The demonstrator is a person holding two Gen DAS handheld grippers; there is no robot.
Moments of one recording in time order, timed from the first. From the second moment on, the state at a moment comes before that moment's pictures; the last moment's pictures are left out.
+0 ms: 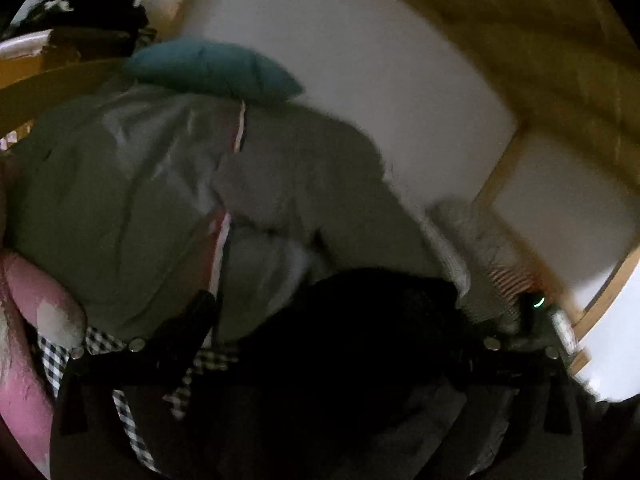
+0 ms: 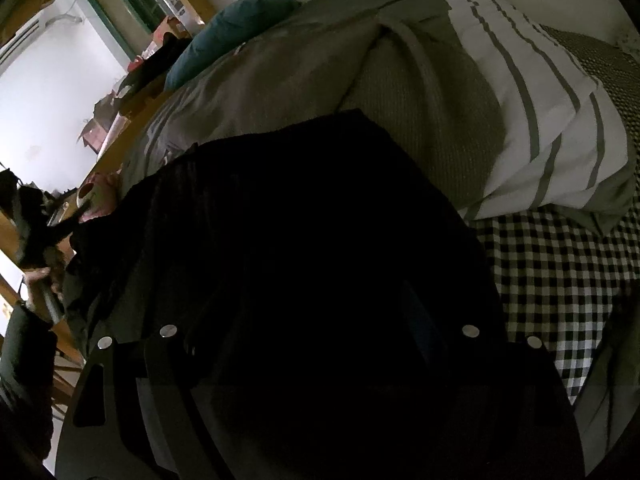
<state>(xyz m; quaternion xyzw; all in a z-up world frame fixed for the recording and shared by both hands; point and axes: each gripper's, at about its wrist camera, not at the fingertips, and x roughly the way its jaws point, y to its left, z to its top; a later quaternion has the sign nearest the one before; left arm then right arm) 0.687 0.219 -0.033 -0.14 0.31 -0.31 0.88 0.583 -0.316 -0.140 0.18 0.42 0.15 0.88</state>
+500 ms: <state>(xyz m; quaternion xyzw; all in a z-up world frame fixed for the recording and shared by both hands) 0.722 0.162 -0.079 -0.06 0.48 -0.32 0.81 0.580 -0.317 -0.144 0.18 0.42 0.14 0.88</state>
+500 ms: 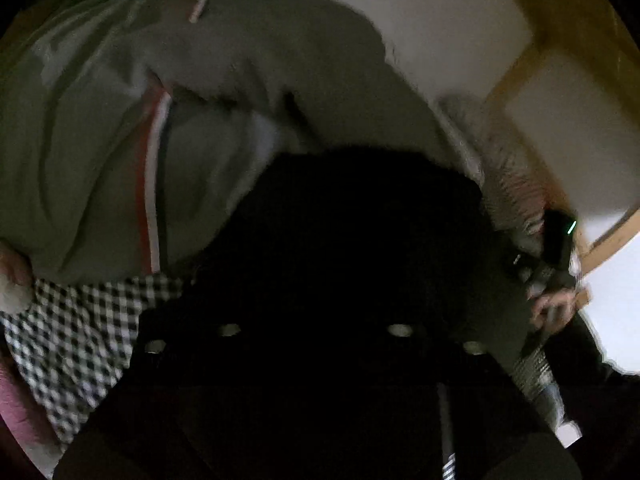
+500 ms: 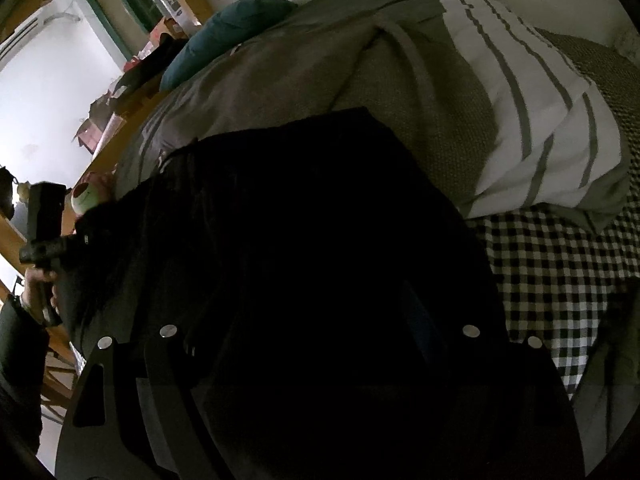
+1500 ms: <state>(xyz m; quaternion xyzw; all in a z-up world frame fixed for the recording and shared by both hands) 0.621 0.227 0.034 -0.22 0.27 -0.24 0.91 0.558 -0.229 -0.088 0.06 0.44 0.11 0.89</state>
